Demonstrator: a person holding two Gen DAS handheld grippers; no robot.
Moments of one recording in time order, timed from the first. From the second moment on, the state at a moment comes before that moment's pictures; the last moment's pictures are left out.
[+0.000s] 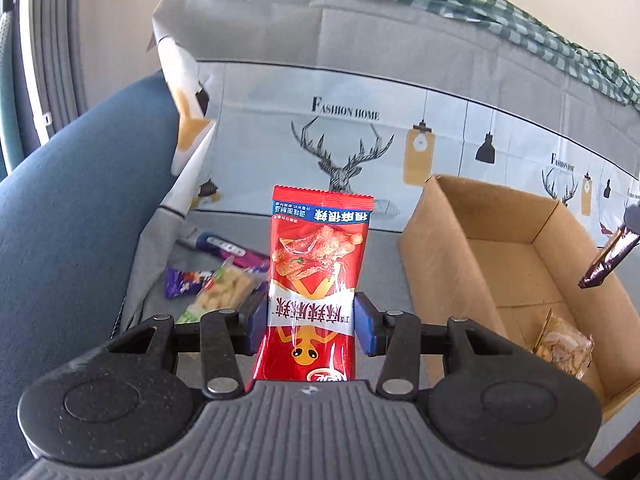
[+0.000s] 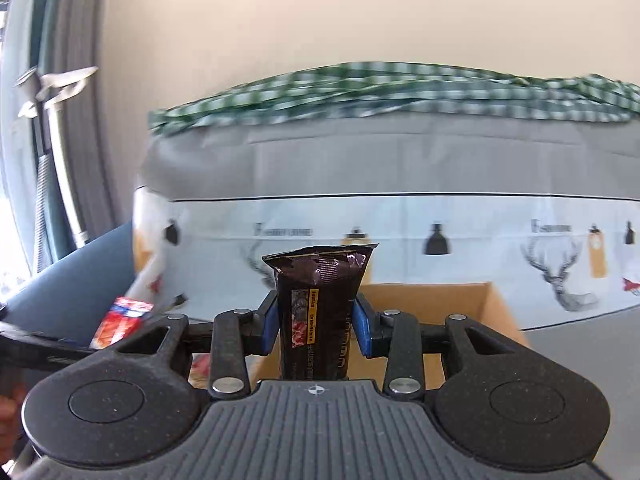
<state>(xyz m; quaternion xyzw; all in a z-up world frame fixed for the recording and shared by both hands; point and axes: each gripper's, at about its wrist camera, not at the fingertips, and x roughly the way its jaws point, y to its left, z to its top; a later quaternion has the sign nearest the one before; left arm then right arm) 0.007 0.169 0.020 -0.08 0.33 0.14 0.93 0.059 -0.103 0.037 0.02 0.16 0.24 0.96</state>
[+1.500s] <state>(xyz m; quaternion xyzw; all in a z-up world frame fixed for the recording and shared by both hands) 0.085 -0.004 0.004 -0.03 0.30 -0.01 0.95 0.087 -0.160 -0.006 -0.05 0.20 0.13 0.97</state>
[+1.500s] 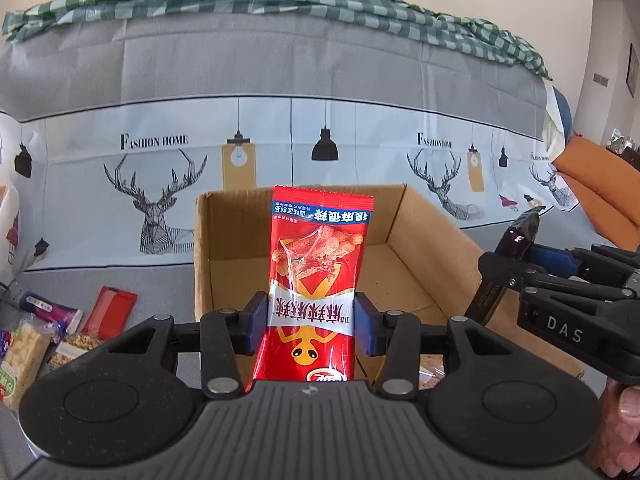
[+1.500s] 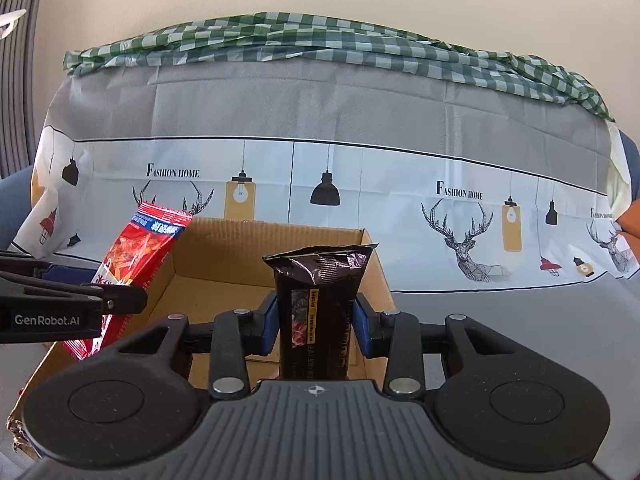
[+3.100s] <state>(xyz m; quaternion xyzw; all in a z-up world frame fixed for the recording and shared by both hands) 0.081 0.001 0.018 -0.06 0.29 -0.01 0.96 0.086 -0.124 -0.021 -0.13 0.21 0.14 0.96</state>
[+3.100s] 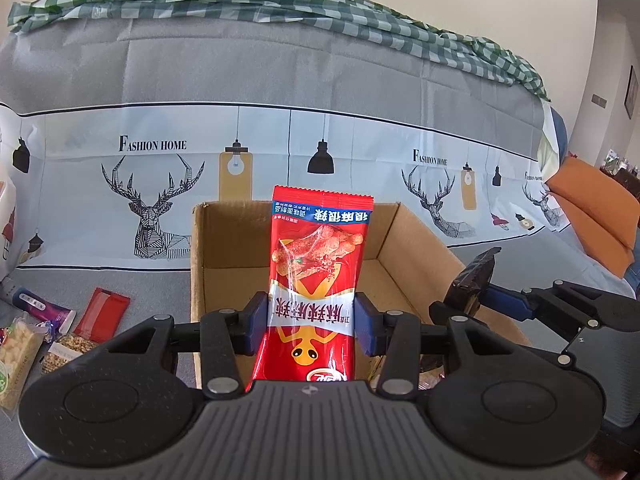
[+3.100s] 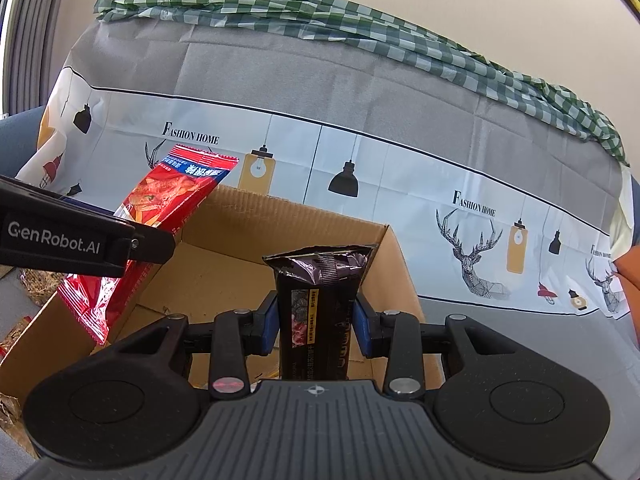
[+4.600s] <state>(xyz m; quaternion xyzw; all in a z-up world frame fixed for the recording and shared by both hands) -0.014 0.180 -0.002 0.02 0.35 0.03 0.94 0.008 -0.001 -0.001 0.02 0.17 0.26 0.95</state>
